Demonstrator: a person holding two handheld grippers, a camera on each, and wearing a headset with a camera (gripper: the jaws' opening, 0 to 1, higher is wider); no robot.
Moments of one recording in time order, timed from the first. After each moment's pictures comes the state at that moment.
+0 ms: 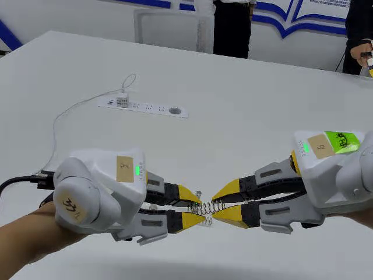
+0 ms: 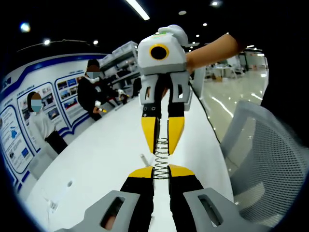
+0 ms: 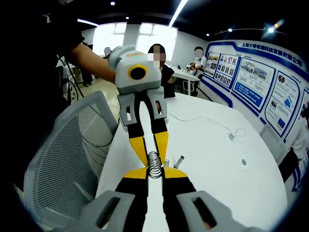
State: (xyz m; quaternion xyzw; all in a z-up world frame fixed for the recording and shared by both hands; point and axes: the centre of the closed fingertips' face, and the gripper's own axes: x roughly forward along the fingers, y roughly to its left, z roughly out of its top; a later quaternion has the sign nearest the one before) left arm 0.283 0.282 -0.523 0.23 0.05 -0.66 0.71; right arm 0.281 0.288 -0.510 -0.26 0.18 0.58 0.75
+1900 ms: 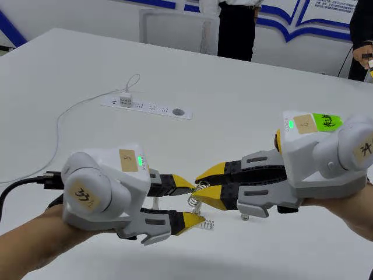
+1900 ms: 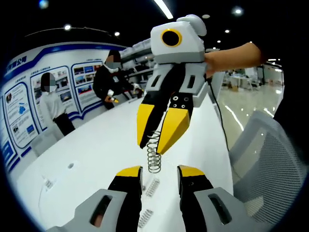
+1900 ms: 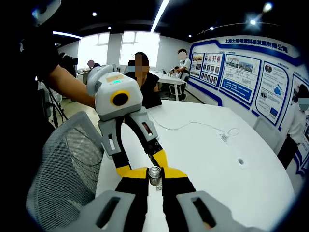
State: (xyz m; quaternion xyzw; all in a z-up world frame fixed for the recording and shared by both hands) left arm 0.306 0.292 -0.528 0.18 0.09 -0.61 0.77; right arm 0.311 0.312 -0.492 -0.21 0.18 0.54 0.80
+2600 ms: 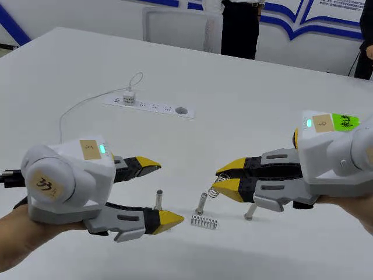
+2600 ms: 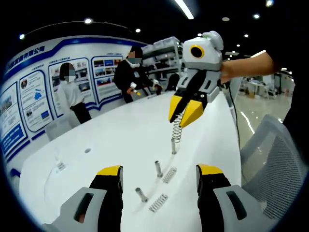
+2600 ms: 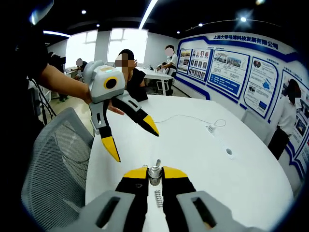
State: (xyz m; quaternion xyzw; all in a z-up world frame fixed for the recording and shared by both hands) left arm 0.336 0.341 -0.528 0.15 0.12 -0.54 0.82; right arm 0.331 0.281 -0.501 -0.21 0.19 0.49 0.82
